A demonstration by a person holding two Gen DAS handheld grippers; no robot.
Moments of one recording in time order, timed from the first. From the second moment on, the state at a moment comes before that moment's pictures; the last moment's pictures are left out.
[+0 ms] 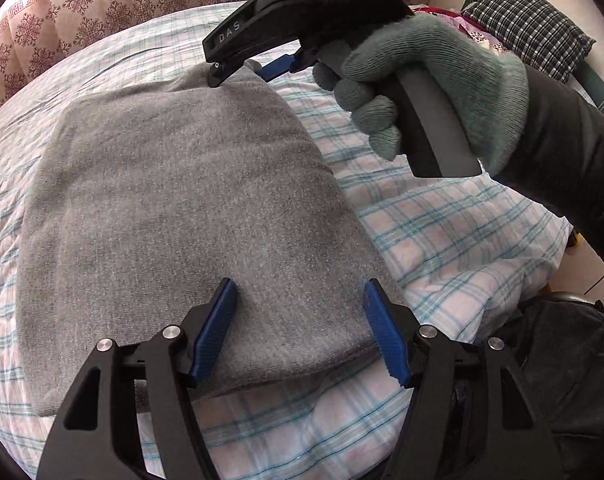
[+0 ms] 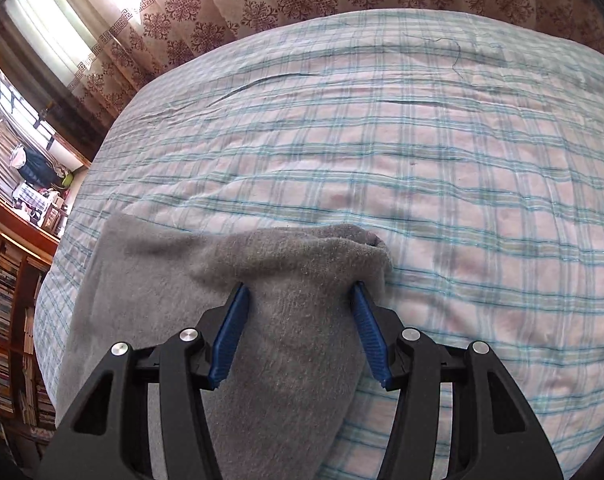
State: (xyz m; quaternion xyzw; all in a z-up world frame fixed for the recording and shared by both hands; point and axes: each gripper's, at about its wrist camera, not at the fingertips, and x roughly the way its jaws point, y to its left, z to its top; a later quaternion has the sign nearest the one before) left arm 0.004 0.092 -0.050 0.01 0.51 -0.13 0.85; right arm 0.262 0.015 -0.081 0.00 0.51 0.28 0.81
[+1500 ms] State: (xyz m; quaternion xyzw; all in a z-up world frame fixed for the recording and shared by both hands) left arm -0.019 0.171 -0.055 -0.04 0.50 -0.06 0.86; right arm 0.181 0.010 -0.068 -0.06 0.48 0.29 0.83
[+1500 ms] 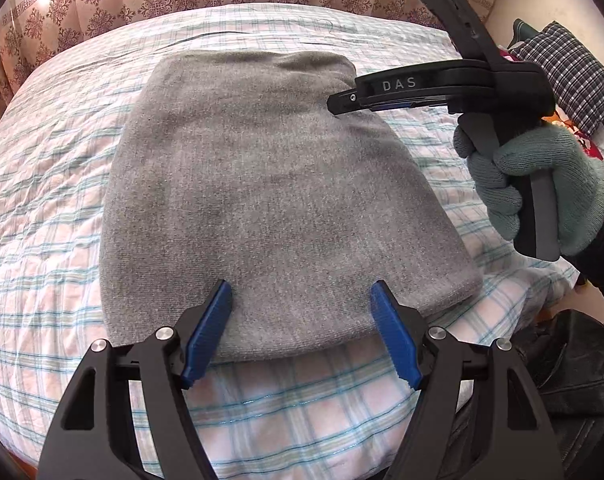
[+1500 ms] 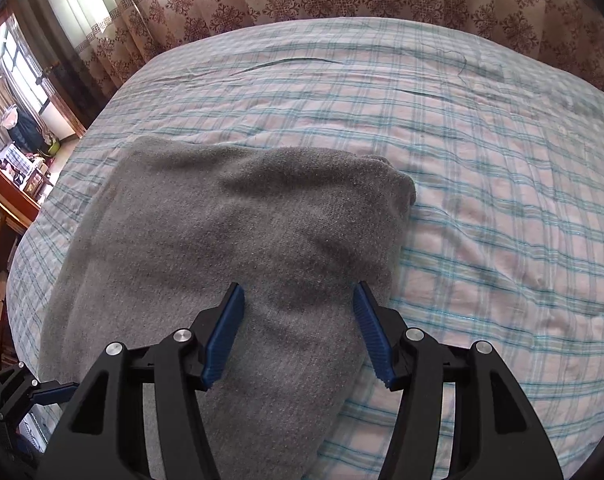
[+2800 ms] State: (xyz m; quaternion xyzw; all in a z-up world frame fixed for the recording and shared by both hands) left arm -0.022 0.178 -0.032 -0.06 0.48 -0.03 0.88; right arm 0.097 -0.041 -0.080 -0.02 0.51 0.32 0.80
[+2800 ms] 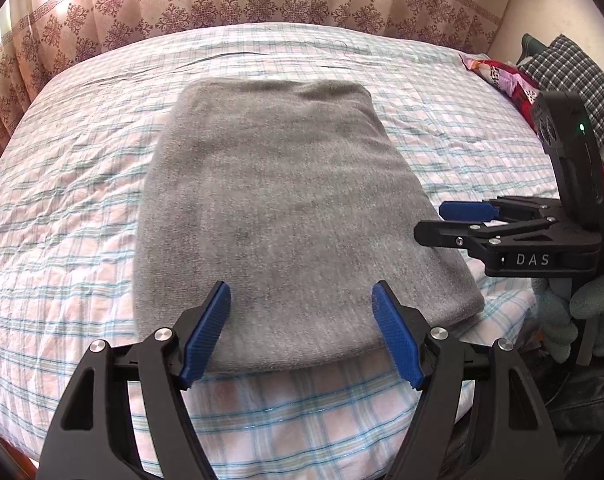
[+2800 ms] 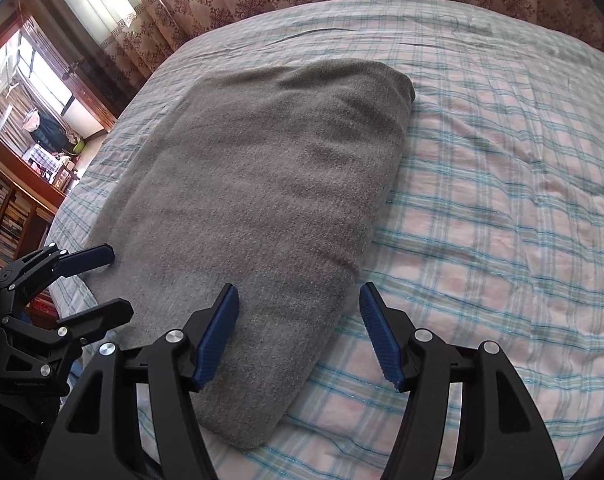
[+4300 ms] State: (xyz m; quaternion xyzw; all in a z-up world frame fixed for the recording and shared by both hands) left arm 0.092 0.304 -0.114 -0.29 0.51 -0.13 0.80; right arm 0.180 -0.067 -0.117 0.18 0.56 0.30 0.75
